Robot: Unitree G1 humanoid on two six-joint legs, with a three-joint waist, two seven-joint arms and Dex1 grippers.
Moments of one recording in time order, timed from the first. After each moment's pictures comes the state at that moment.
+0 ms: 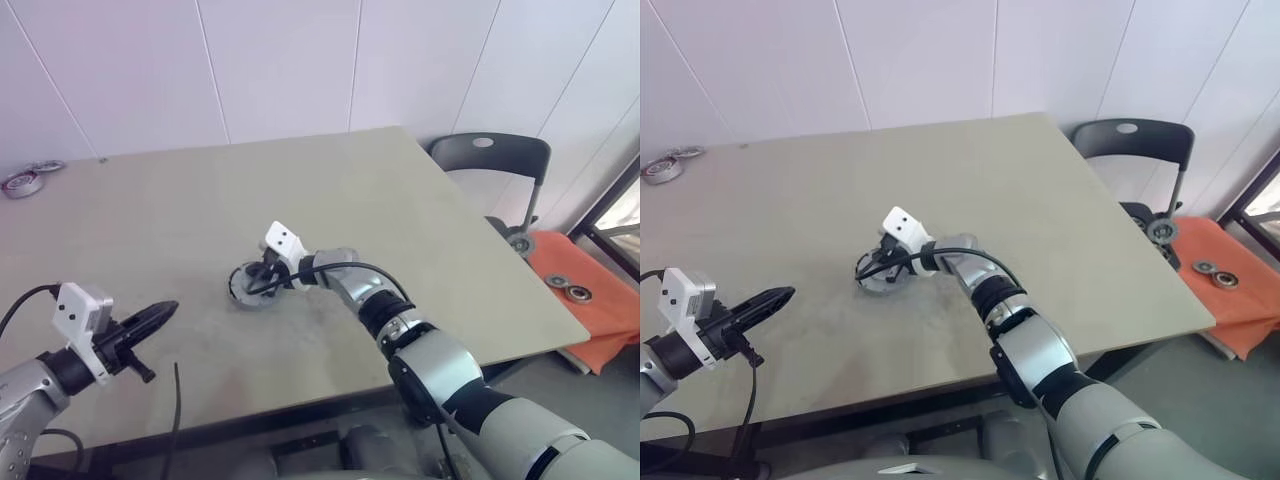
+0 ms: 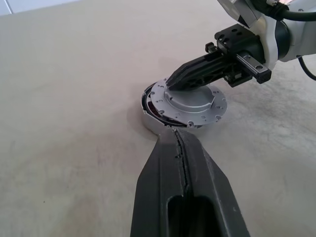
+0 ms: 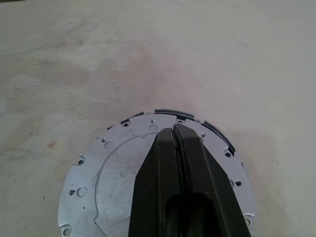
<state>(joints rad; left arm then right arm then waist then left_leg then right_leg) 0.38 0.67 0.54 -0.48 -0.66 0.49 -0.79 -0.98 0.13 0.27 1.08 -0.02 0.04 0.82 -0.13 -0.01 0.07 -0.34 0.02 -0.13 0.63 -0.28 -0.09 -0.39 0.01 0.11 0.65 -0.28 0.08</state>
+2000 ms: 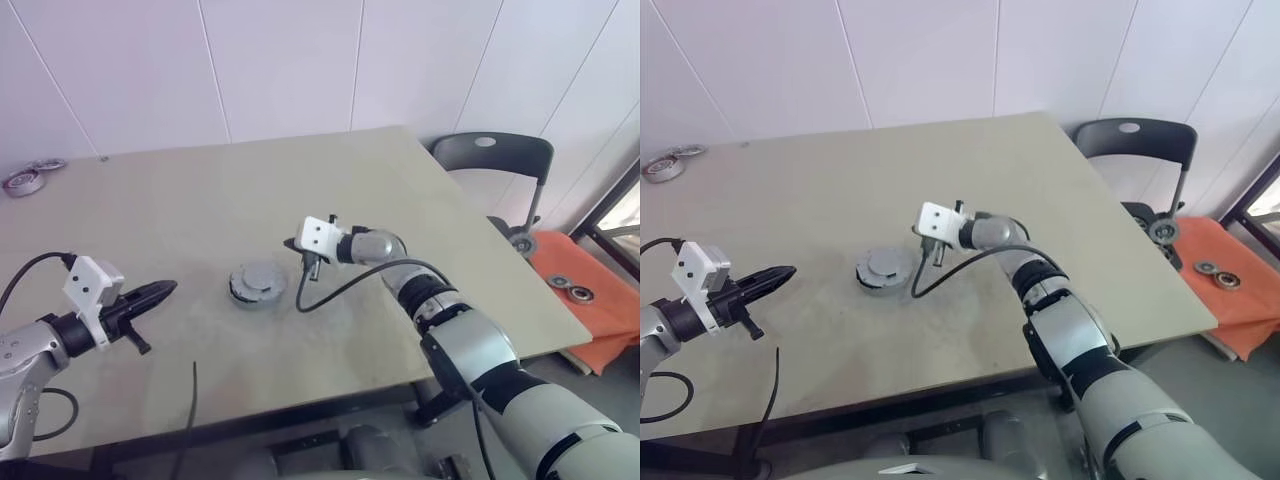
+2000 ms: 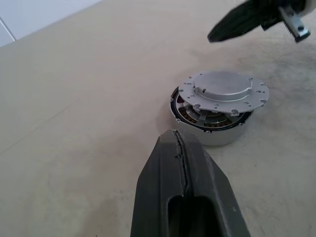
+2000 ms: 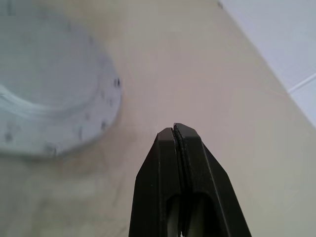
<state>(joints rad) 0.16 0.77 0.43 -0.21 -0.48 0.31 -0.91 -1.02 -0.09 0.30 1.25 -0.29 -0.51 0.68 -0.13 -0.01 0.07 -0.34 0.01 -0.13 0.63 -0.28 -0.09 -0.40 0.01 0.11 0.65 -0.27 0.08</state>
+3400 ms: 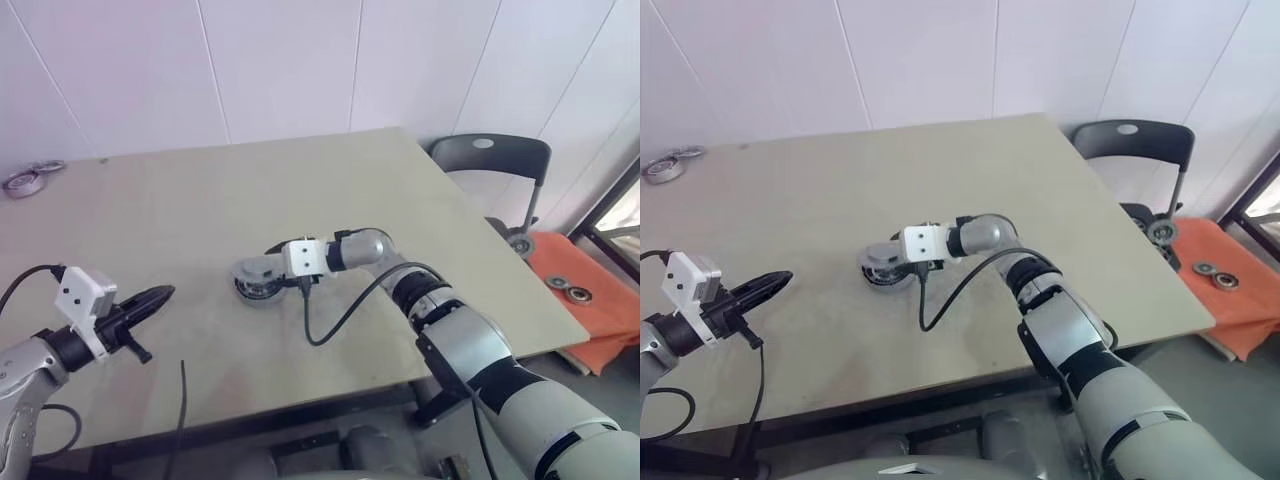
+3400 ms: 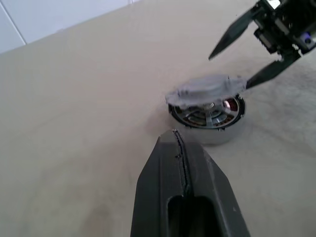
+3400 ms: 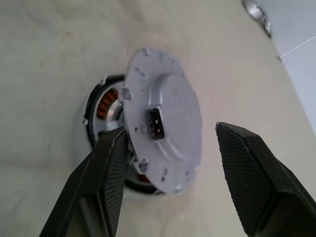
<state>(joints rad) 0.24 0.72 0.48 -0.32 -0.54 0.35 -0.85 -1.06 -0.07 0.37 1.25 -0.32 -0.71 0.88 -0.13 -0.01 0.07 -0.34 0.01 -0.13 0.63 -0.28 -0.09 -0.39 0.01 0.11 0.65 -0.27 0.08</state>
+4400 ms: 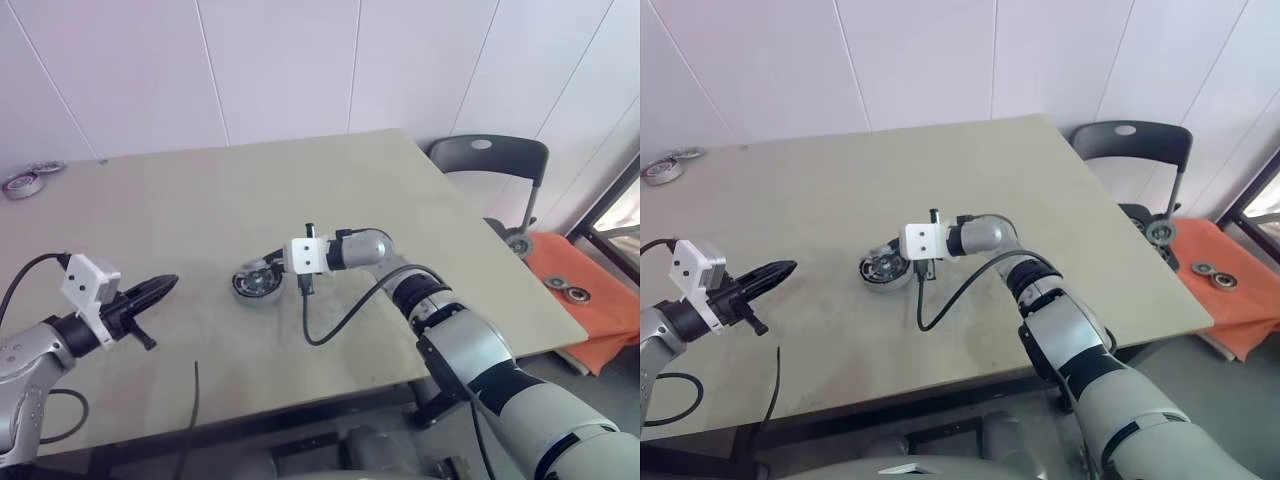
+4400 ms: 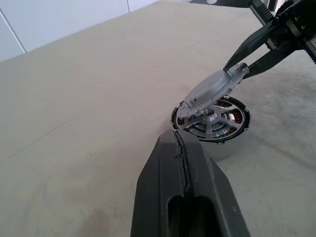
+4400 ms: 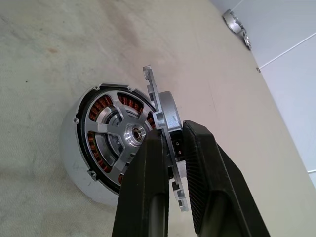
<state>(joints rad) 0.16 0.73 0.45 -0.26 -0.53 0.35 -0.85 -1.05 -0.07 0.34 1.22 -0.31 -0.73 0.87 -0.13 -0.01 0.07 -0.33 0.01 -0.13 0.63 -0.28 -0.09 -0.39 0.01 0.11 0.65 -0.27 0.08</state>
